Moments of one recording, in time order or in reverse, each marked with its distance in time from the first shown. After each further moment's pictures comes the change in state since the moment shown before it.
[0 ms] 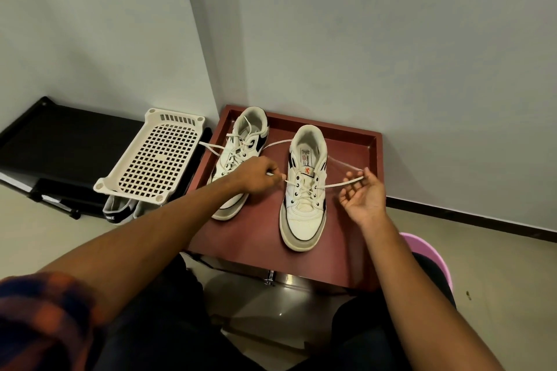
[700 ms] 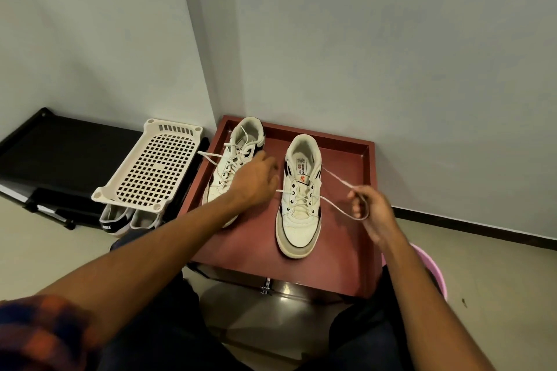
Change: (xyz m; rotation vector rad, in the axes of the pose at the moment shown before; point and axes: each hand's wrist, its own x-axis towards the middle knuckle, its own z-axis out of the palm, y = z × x) left_hand -0.020 0.030 -0.001 0.153 0.291 -0.004; right_hand -0.031 -0.020 -0.028 -0.574 -0.229 -0.277
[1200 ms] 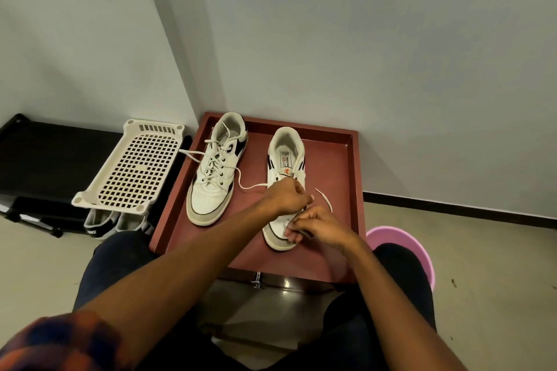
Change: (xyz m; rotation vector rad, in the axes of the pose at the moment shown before) left_hand -0.004 0.085 0.054 -0.361 -0.370 -0.302; right_hand -0.034 0.032 0.044 -0.479 -0.549 0.081
